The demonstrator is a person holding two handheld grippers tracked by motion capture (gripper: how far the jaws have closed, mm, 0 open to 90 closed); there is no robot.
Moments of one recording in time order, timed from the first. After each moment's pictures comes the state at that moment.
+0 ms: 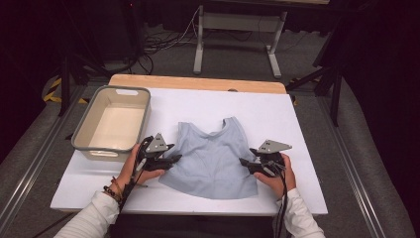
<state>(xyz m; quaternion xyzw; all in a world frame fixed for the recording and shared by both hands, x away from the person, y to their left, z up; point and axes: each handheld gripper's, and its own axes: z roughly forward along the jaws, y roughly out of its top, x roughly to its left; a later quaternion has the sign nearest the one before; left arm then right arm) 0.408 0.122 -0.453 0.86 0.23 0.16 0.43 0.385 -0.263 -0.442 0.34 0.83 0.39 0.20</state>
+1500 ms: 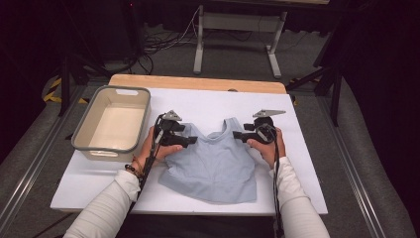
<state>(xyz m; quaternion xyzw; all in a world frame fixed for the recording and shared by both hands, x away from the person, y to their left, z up) 0.483 0.085 -0.439 0.83 0.34 0.04 0.44 0.480 -0.254 -0.420 0.41 0.80 0.42 0.12</state>
